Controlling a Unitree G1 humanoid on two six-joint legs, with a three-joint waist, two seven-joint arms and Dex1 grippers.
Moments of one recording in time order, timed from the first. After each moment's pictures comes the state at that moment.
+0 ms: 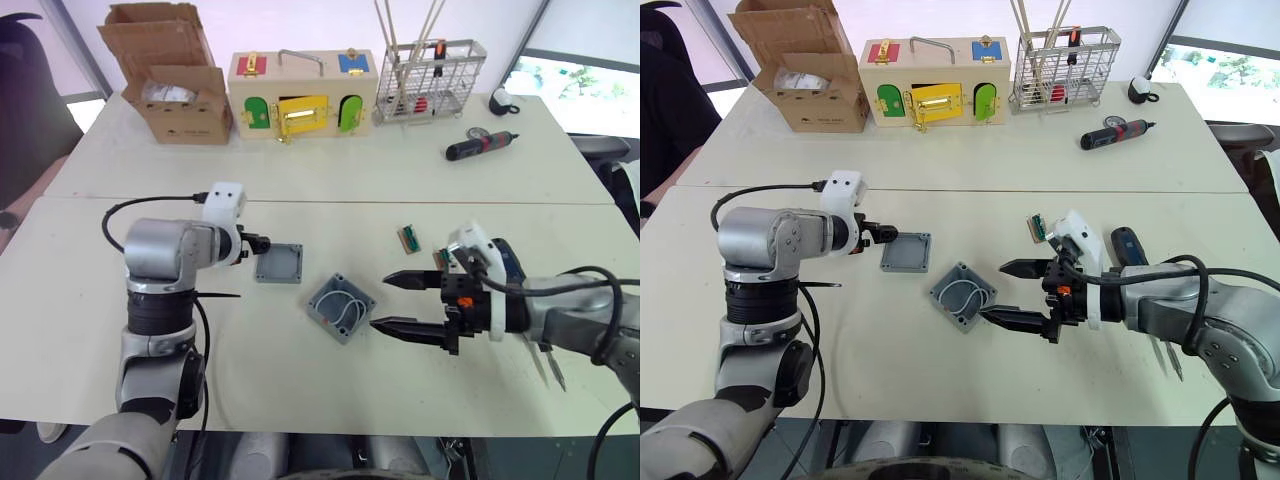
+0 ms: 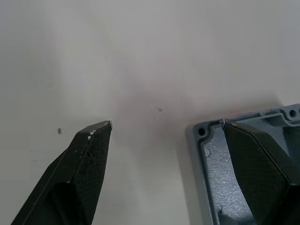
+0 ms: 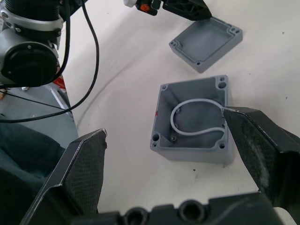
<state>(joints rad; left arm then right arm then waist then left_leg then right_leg) -0.74 0.27 0.12 -0.13 -0.17 1.61 -0.26 -0.22 -0.96 -0.11 -0.66 1.10 1.02 0.63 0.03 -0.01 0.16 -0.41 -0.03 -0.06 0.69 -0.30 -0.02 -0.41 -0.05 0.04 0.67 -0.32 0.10</state>
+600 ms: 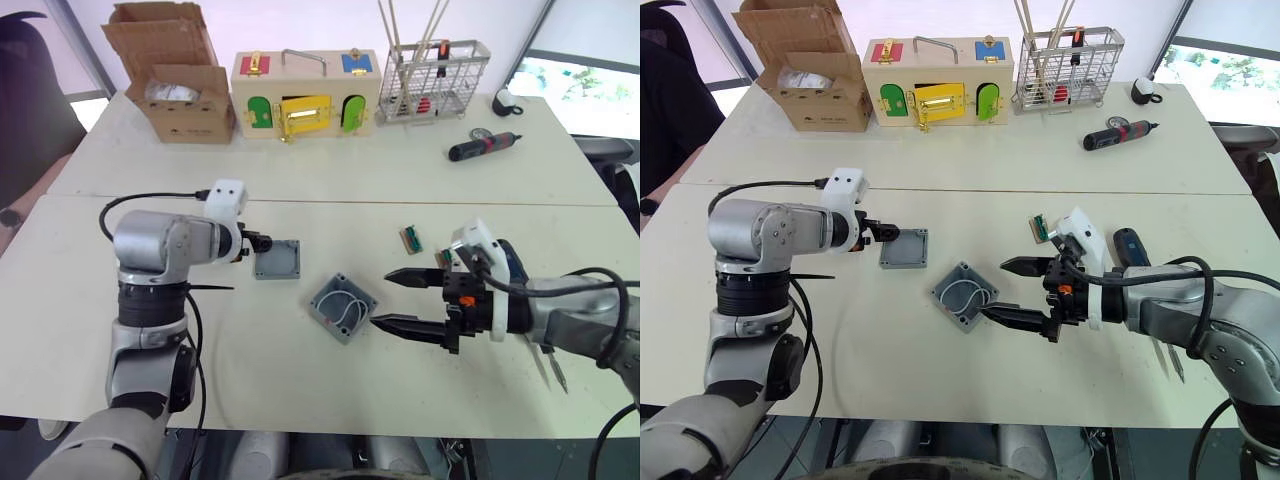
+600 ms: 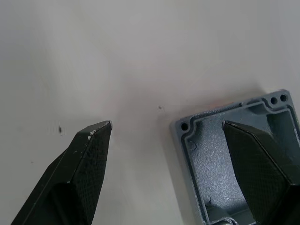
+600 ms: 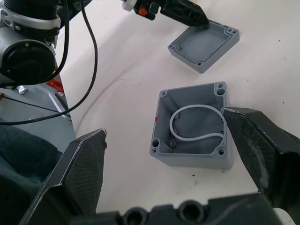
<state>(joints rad) -0.76 0.33 0.10 -0.08 -0.36 1.61 -0.15 -0.22 -0.95 -0.13 -0.67 1.14 1.03 0.59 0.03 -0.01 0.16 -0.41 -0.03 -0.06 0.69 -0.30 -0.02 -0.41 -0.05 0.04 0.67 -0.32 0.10</state>
